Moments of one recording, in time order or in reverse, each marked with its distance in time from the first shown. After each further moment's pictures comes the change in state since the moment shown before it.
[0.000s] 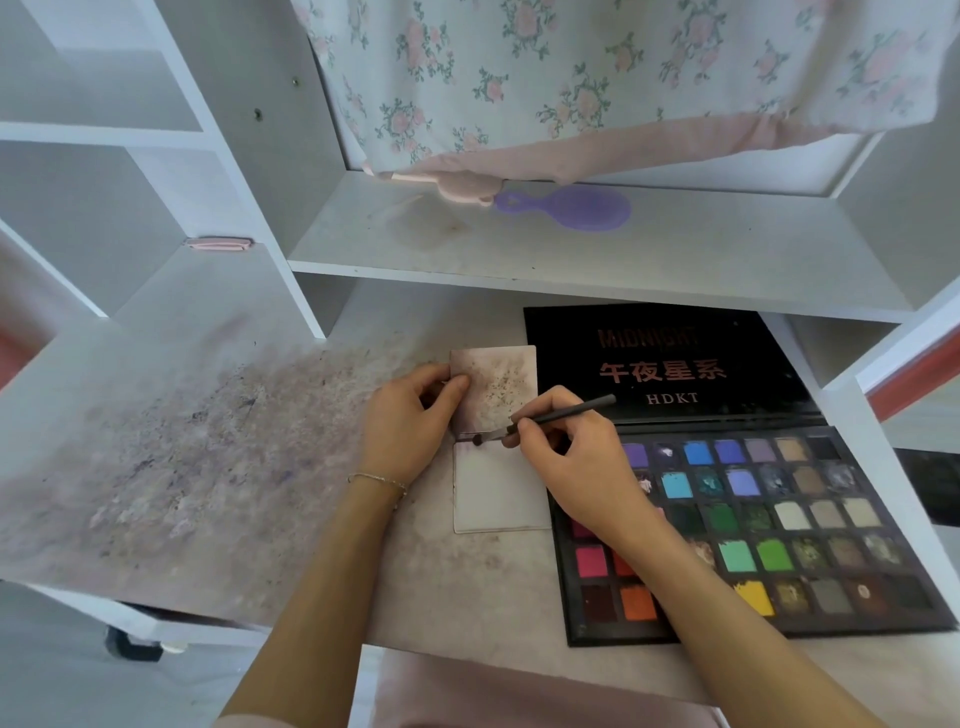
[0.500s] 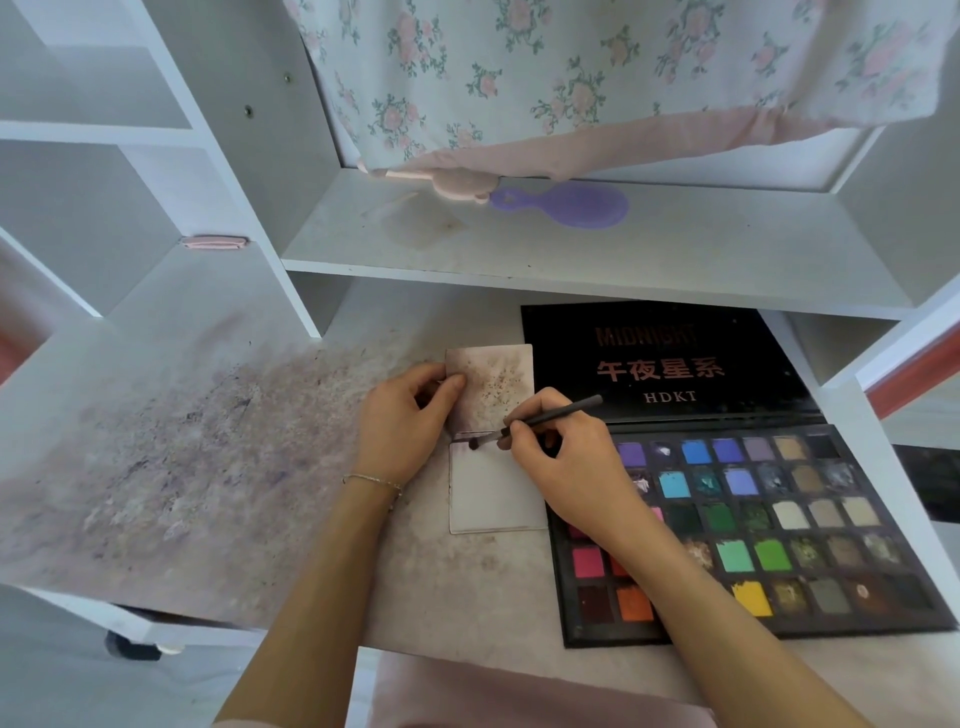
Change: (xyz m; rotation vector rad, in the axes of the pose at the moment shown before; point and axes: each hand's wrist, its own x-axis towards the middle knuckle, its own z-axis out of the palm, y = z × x) left_hand 0.000 0.002 0.000 0.008 -0.004 0.006; right_hand 0.000 -0.002 0.000 -0.048 -0.038 0.013
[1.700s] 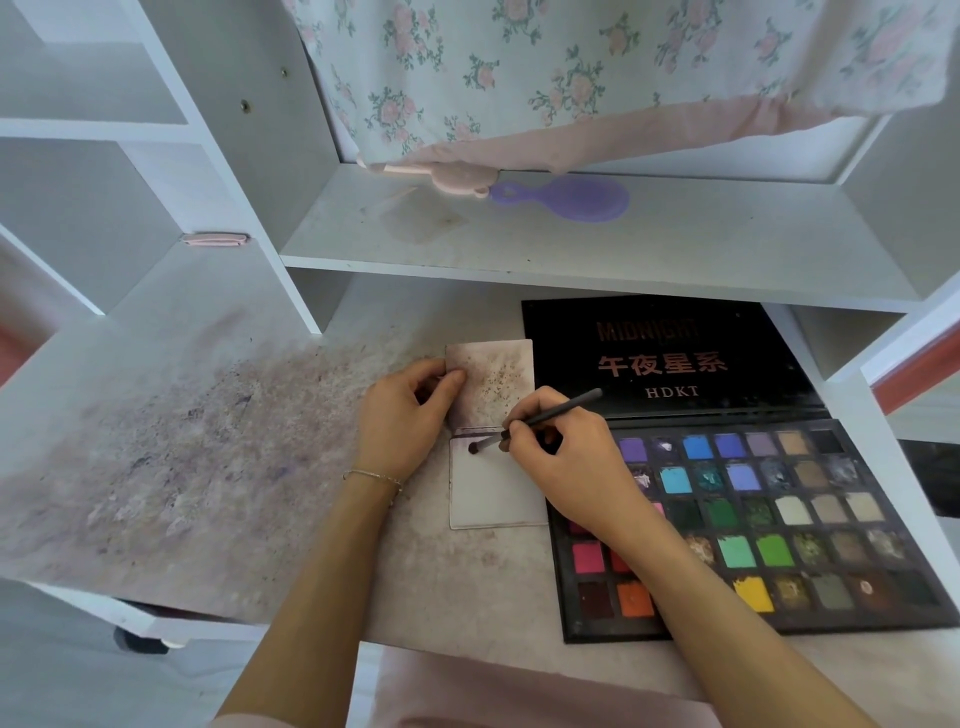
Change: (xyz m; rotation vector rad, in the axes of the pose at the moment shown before) left_hand 0.001 -0.003 0.001 0.002 0.010 0.004; right_hand 0.001 0.000 -0.001 -0.023 -0.026 -0.021
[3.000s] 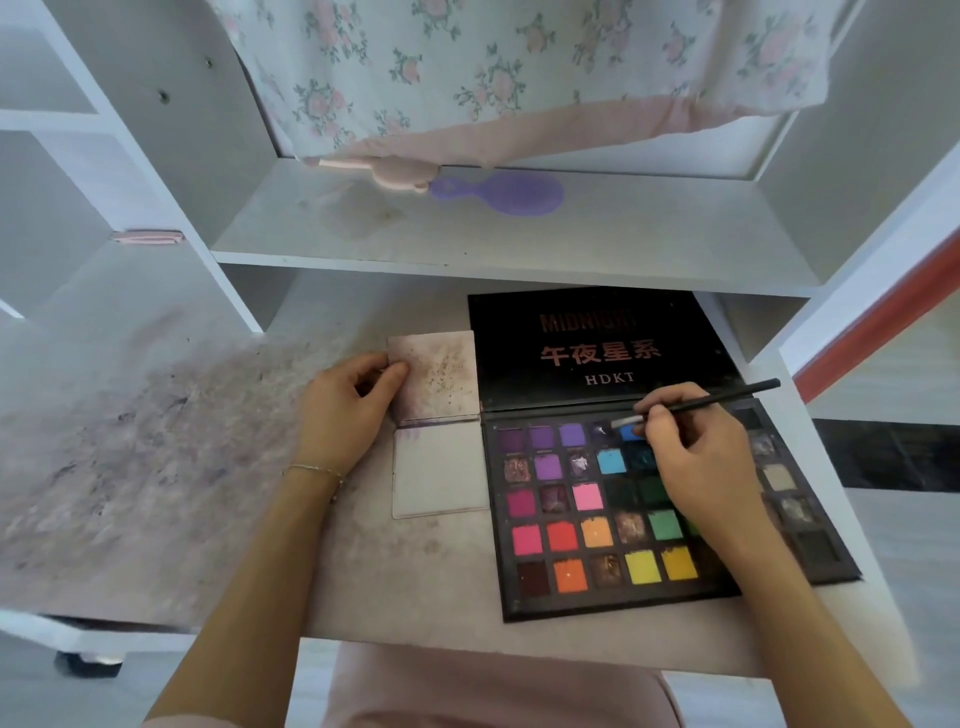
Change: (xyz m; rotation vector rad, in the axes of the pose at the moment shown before) left_hand 0.002 -0.002 0.001 0.010 0.011 -0.005; right_hand -0.050 0.043 -0.093 -0.057 0.425 0.042
